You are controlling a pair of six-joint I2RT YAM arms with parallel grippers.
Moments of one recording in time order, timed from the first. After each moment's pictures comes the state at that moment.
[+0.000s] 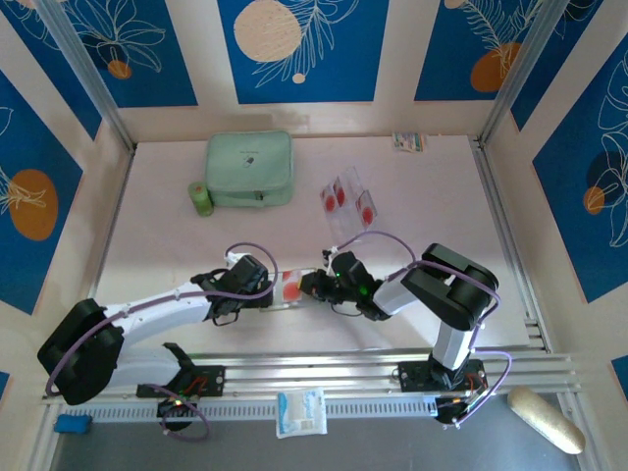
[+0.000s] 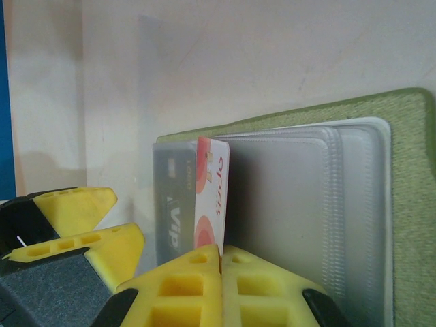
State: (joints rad) left arm -0.77 1.23 0.54 -0.47 -0.29 -0.72; right arm 0.85 1.77 0.48 0.74 -0.28 1.14
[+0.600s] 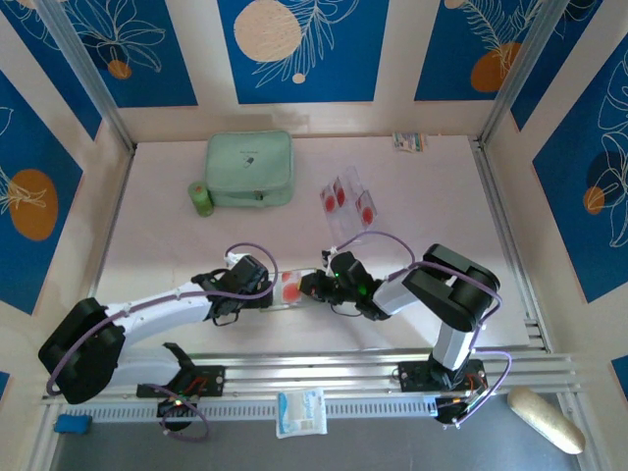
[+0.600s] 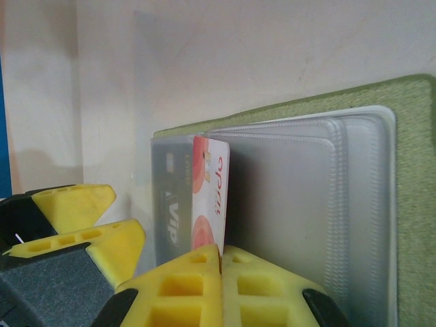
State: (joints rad) left arm -0.77 1.24 0.54 -0.47 -0.29 -0.73; right arm 0.85 1.76 0.49 0.71 -0.28 1.14
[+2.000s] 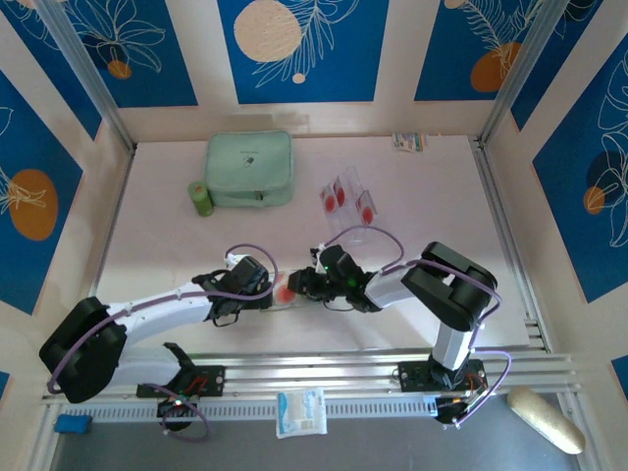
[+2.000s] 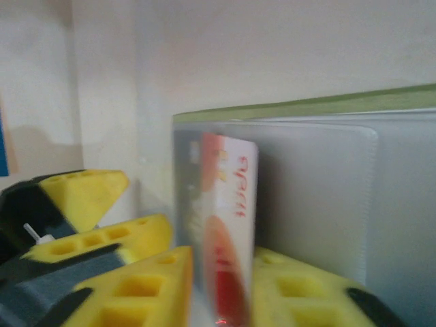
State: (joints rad) left arm -0.77 1.25 0.53 -0.46 -0.29 -0.73; right arm 0.87 1.76 0.61 0.55 -0.35 1.11
